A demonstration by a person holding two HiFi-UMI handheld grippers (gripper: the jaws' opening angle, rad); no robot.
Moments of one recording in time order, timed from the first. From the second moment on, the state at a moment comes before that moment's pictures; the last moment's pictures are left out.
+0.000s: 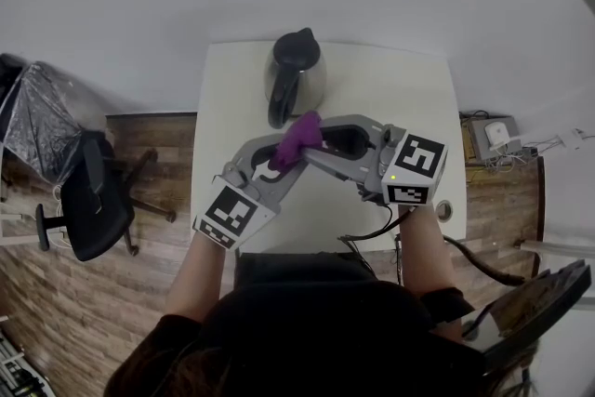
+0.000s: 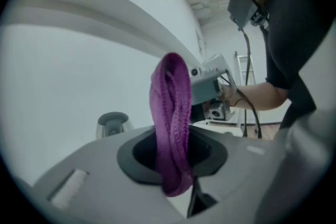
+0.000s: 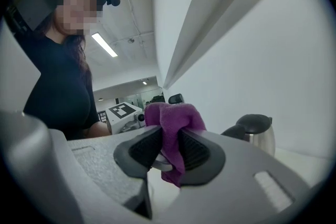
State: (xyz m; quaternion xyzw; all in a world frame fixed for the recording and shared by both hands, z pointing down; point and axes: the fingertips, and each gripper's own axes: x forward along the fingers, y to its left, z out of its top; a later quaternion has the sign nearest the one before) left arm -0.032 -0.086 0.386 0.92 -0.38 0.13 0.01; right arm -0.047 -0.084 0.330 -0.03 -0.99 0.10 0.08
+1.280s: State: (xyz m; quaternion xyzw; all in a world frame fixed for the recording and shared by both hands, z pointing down) left arm -0.158 -0.093 0.402 0.86 -0.50 0.05 0.12; right arm -0.125 -0.170 0.494 0.22 -0.93 0.16 0.23
